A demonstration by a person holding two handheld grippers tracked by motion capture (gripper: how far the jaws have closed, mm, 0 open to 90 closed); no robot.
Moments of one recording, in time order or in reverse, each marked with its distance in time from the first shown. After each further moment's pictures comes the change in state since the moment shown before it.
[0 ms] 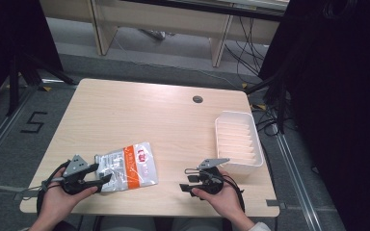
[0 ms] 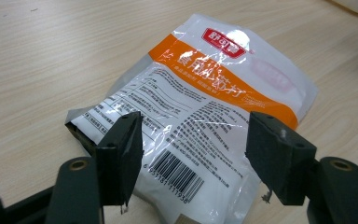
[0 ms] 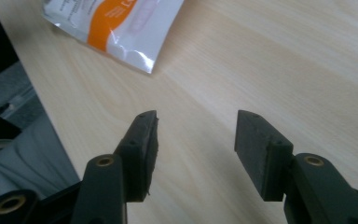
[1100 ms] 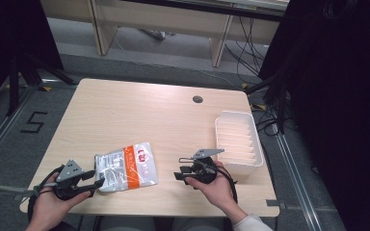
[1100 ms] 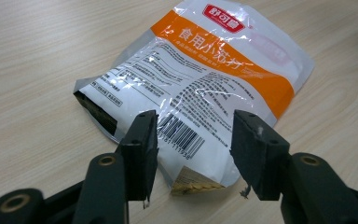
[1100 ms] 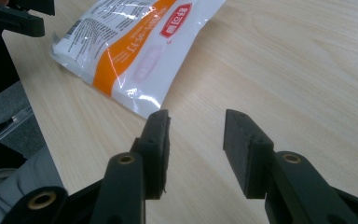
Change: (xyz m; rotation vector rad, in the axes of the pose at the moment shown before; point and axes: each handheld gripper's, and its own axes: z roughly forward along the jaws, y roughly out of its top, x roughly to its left) left arm 0.004 -0.009 -0.019 0.076 -0.005 0.049; right arm 0.003 0.033 0.009 -0.051 -0.001 -0.011
